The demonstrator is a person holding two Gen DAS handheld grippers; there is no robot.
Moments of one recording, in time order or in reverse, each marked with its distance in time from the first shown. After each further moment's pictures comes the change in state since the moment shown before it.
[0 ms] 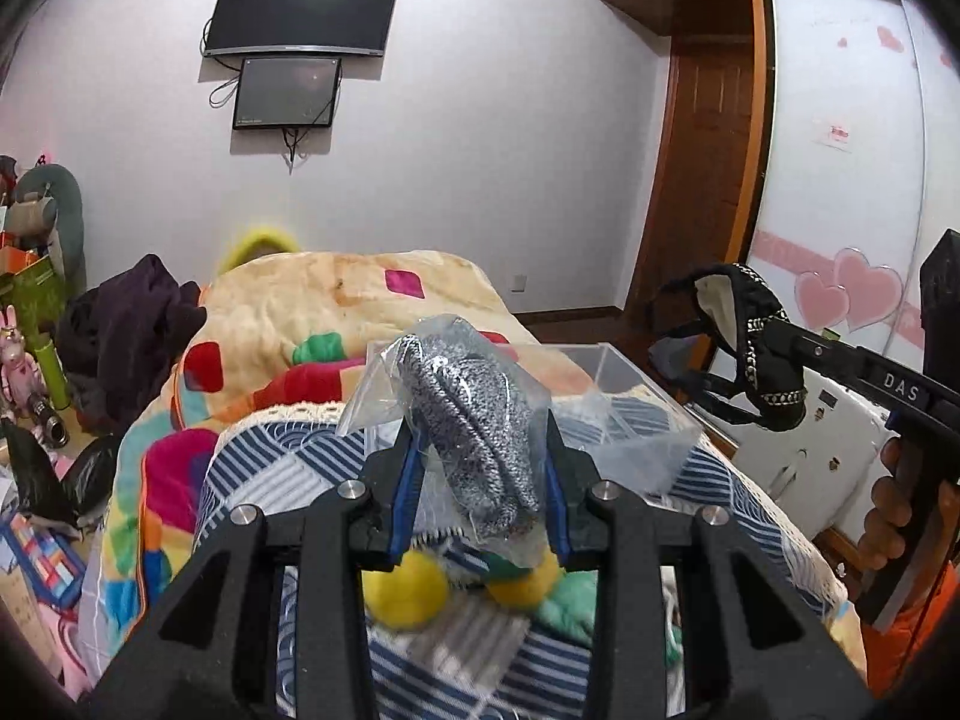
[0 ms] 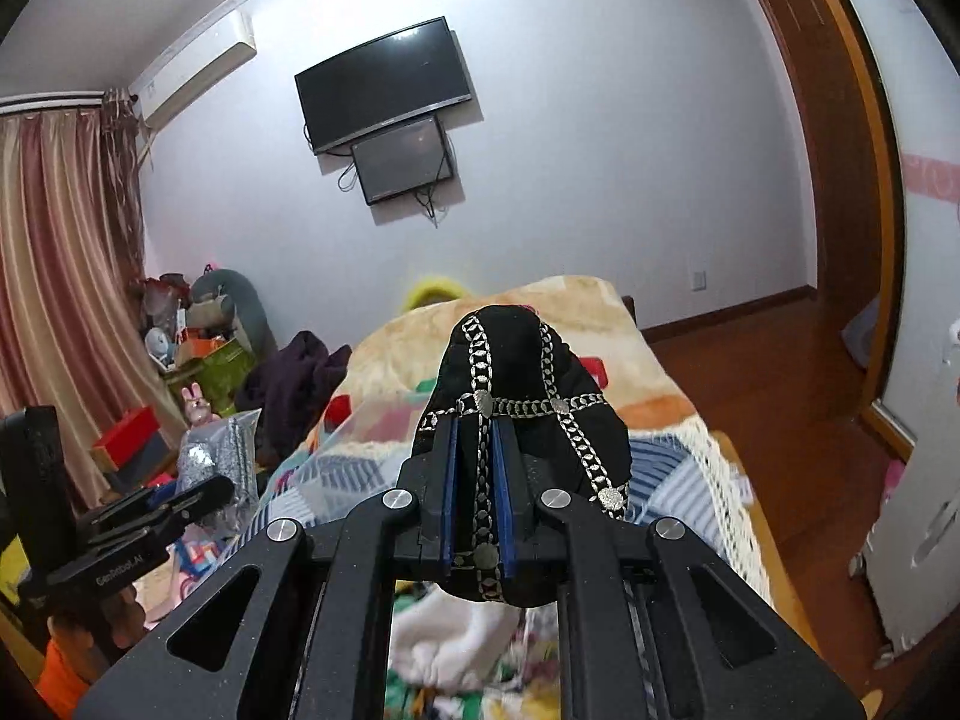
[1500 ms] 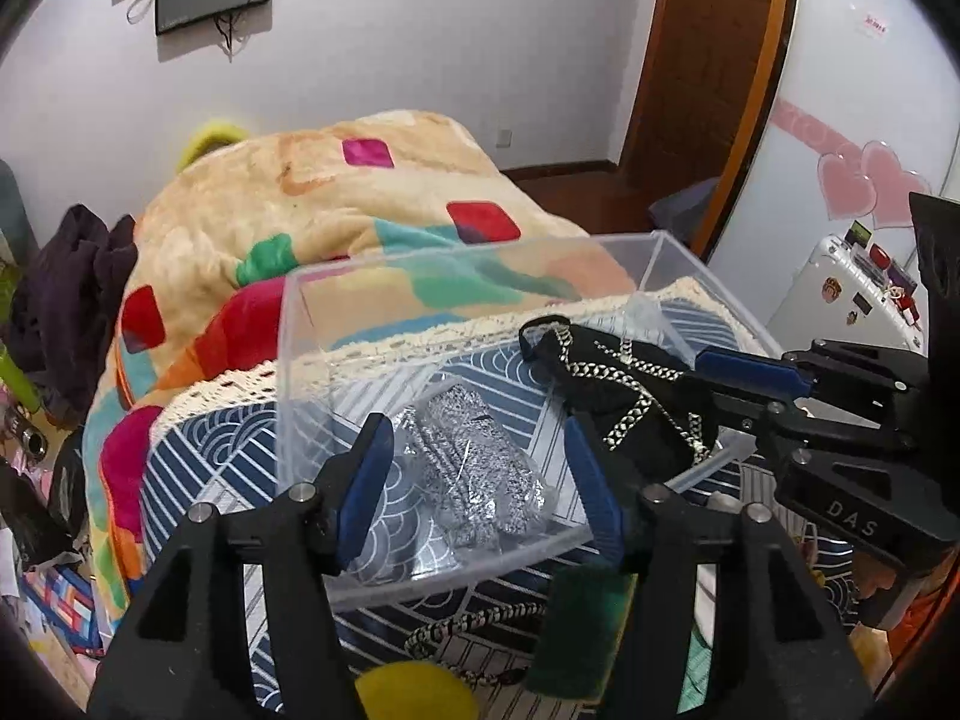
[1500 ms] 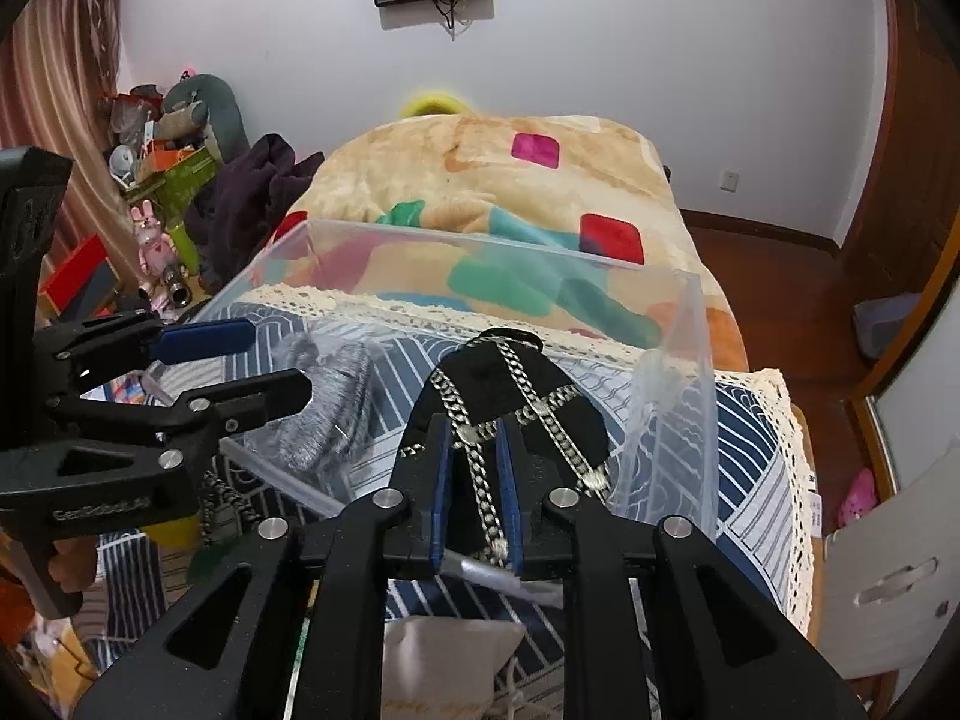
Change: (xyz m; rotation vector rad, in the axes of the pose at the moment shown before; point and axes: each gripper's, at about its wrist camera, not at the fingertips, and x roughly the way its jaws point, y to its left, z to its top) left arm 0.139 -0.002 0.016 0.092 0.376 -0.020; right arm 0.120 0.003 -0.009 -0.177 0.454 -0.040
